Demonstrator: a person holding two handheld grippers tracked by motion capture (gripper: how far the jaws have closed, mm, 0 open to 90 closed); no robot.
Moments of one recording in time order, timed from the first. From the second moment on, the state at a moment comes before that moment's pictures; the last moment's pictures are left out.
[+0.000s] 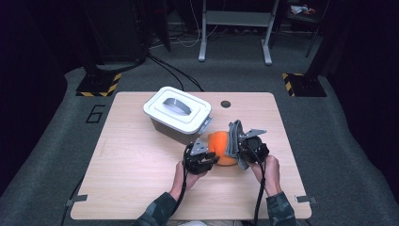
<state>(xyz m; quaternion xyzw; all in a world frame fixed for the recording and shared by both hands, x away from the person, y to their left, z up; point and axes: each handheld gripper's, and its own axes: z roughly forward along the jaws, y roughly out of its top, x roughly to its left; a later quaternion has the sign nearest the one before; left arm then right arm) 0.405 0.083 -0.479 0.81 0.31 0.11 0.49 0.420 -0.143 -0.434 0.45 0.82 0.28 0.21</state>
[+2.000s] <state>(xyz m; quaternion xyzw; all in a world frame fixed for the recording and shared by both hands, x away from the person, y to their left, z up) 0.394 0.073 -0.472 0.81 0.28 0.15 0.49 0.417 -0.147 -0.430 0.45 0.82 0.28 0.21</state>
